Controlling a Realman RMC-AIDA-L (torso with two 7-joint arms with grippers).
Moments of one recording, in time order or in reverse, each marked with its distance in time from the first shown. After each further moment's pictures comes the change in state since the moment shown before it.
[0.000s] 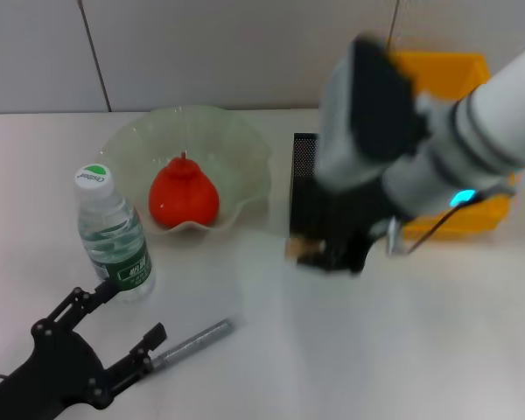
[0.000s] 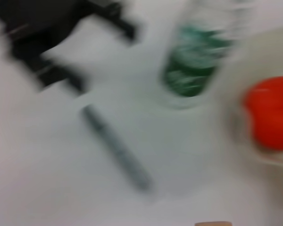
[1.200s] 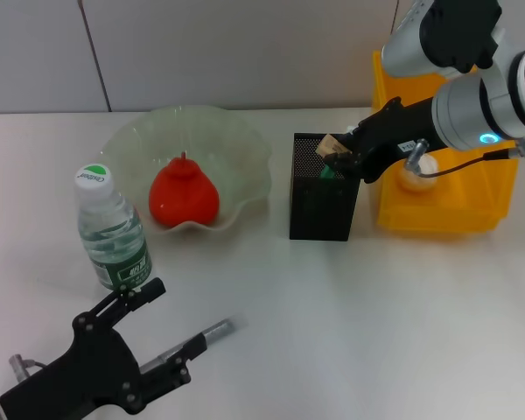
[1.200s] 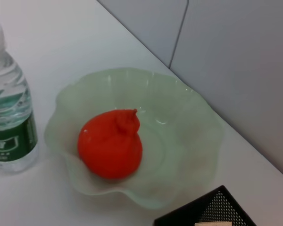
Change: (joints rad) left arm -0.055 0.003 0.102 0.005 0.002 0.031 -0.014; right arm -0.045 -0.001 0.174 -0.129 -0.005 0.305 0.033
